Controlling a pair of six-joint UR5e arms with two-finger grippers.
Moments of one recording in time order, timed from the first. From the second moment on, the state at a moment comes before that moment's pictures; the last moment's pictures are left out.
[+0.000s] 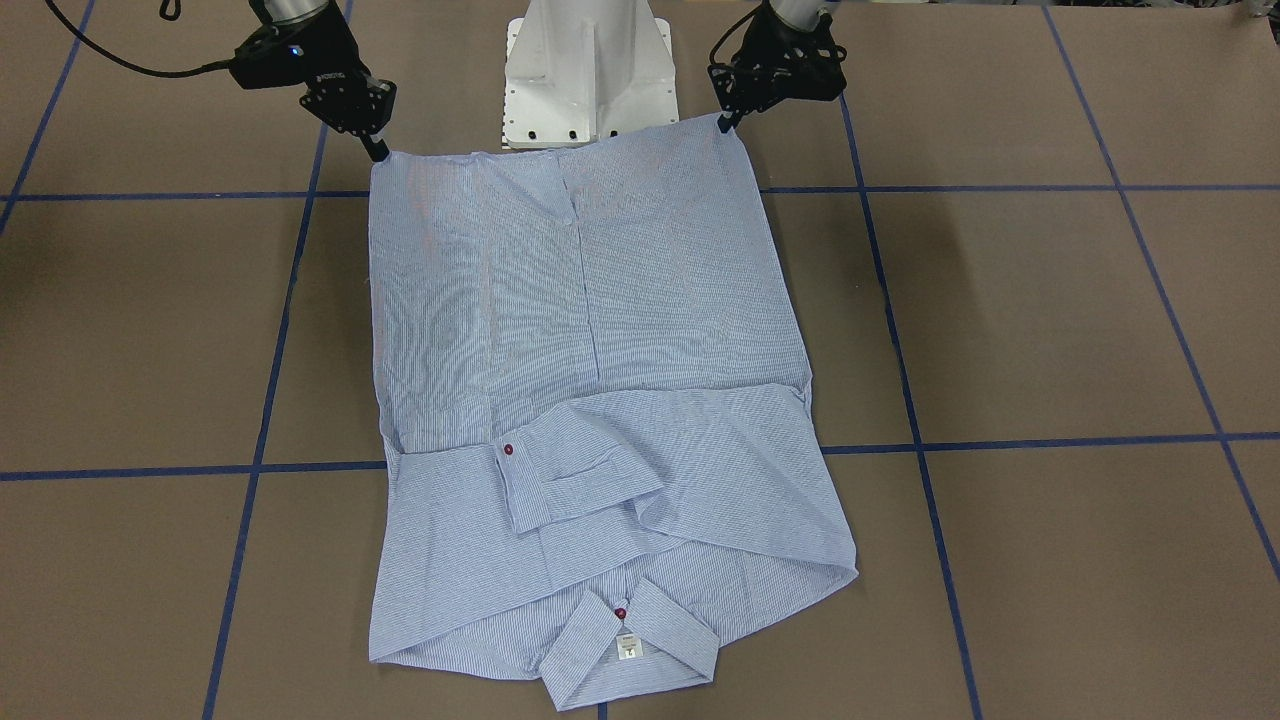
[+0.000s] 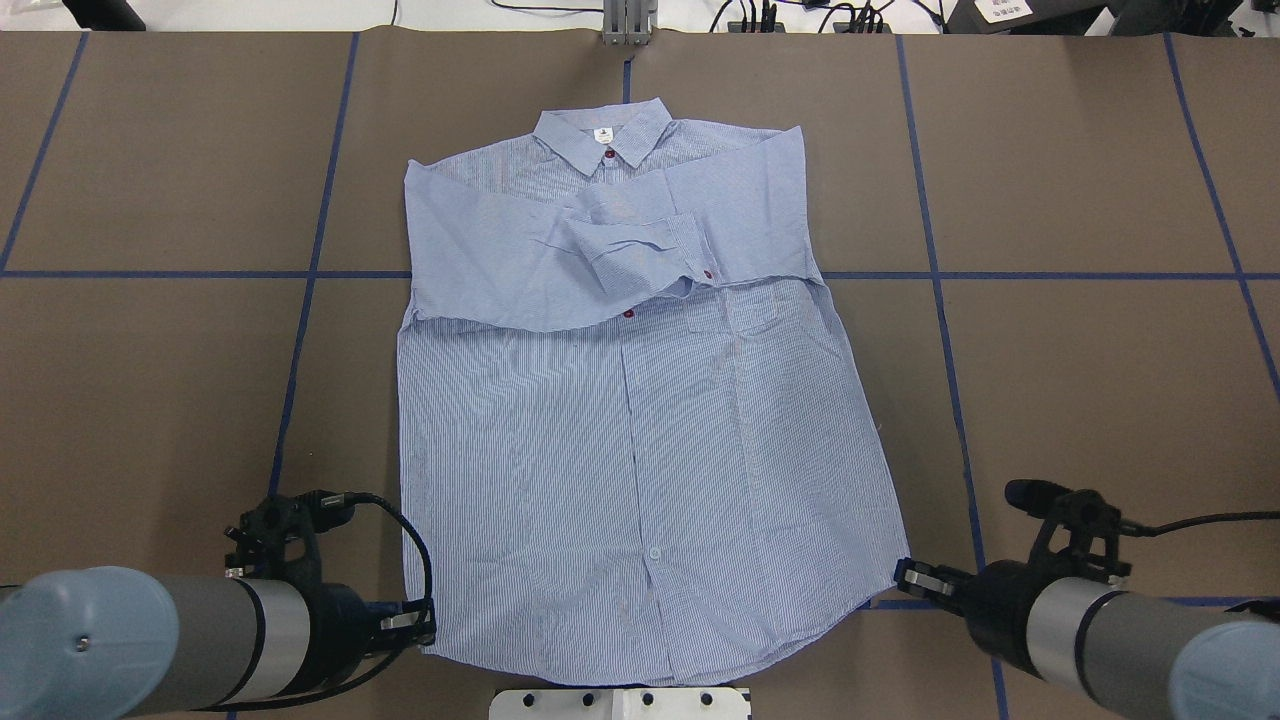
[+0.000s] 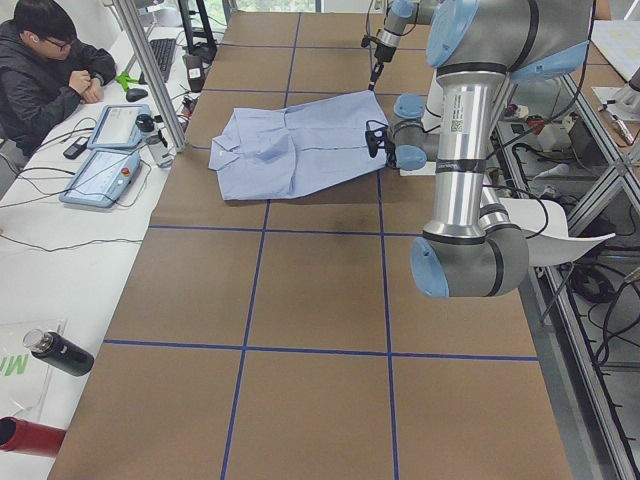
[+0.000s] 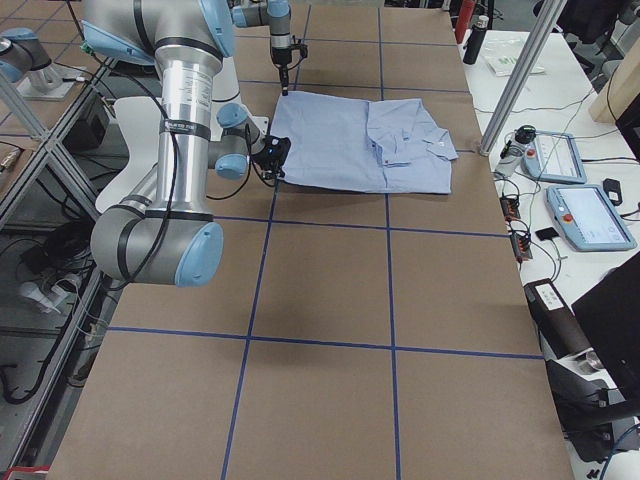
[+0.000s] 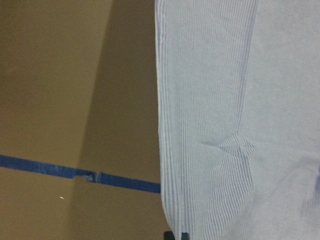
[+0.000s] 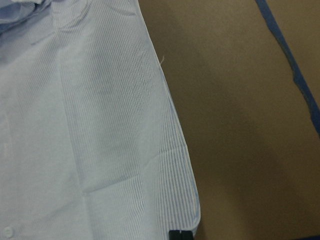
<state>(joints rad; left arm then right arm) -0.15 -1.64 -2.27 -1.95 -1.70 -1.71 0.10 -1.82 2.37 -1.07 1.41 1.81</state>
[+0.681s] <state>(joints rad) -0.17 -1.64 -2.51 -1.84 -1.92 -1.69 0.40 -1.92 2.62 -1.09 2.01 1.78</state>
